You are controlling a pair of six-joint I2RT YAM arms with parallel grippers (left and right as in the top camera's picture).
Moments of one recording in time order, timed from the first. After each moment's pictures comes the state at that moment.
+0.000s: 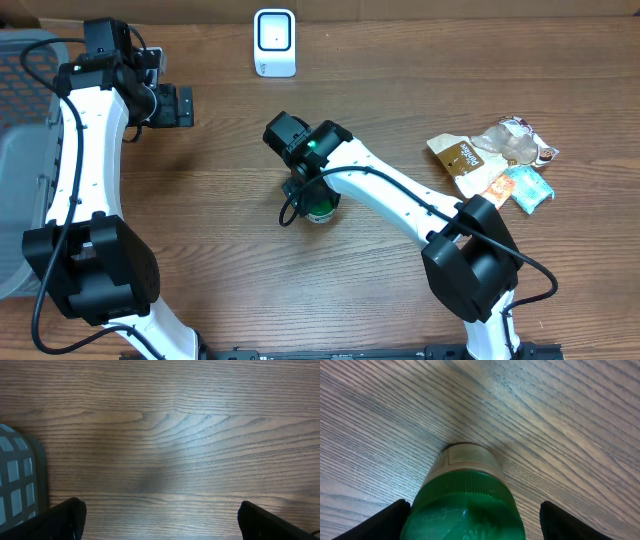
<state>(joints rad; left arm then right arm) 0.16 1.90 1.74 -1.04 0.07 0.09 0.79 2.07 1.71 -1.10 0.11 0.22</state>
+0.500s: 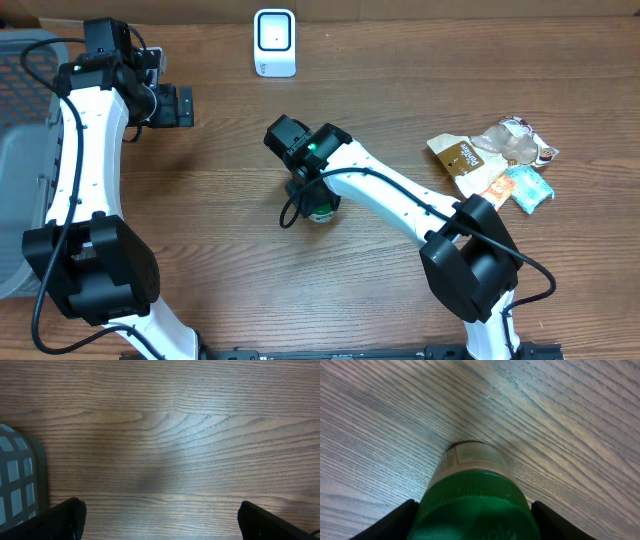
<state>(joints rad) 0.16 1.90 1.74 -1.04 0.07 0.09 0.79 2.07 1.68 -1.08 0.10 0.22</state>
